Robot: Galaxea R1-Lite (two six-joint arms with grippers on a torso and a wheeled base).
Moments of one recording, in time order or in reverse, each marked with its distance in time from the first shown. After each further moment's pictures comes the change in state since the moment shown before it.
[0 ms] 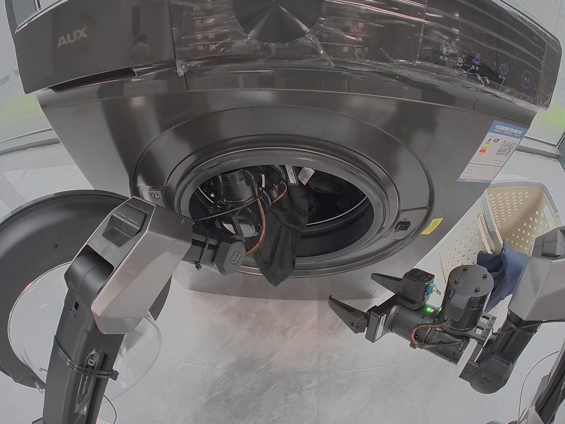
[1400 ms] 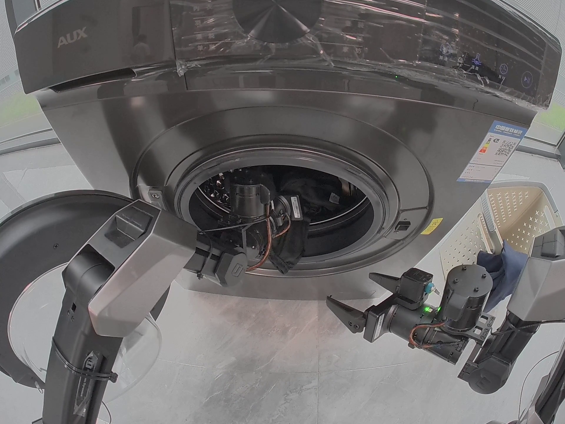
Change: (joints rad) left arm -0.023 -0.021 0.104 0.249 0.019 -0.105; right arm 0.006 0.002 -0.009 0.000 0.000 0.001
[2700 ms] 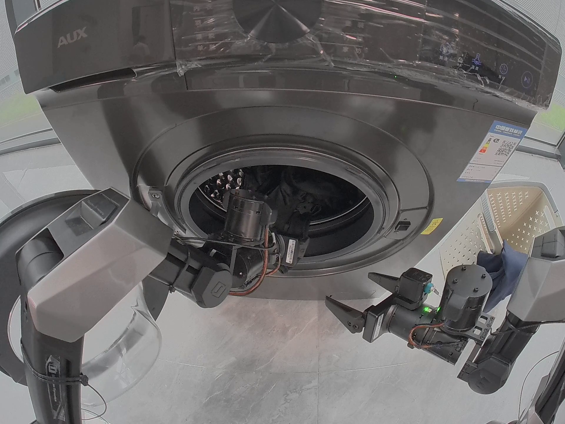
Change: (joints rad) left arm -0.055 -0.213 0.346 0.197 0.016 0.165; right arm 0.005 0.000 -0.003 0.000 0.000 0.000
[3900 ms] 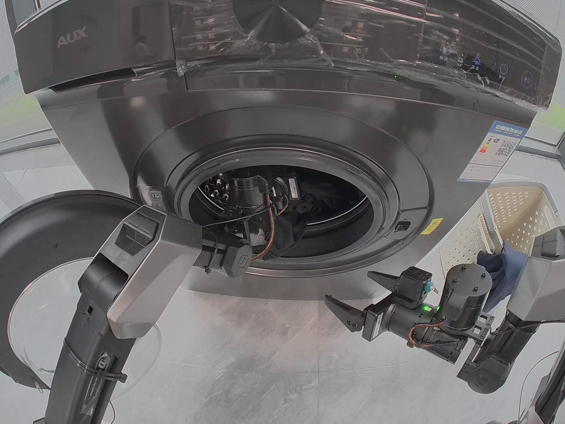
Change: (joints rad) left arm 0.072 0.301 -0.544 -0.263 0.065 -0.069; right arm 0.000 0.000 -0.007 0.000 0.000 0.001
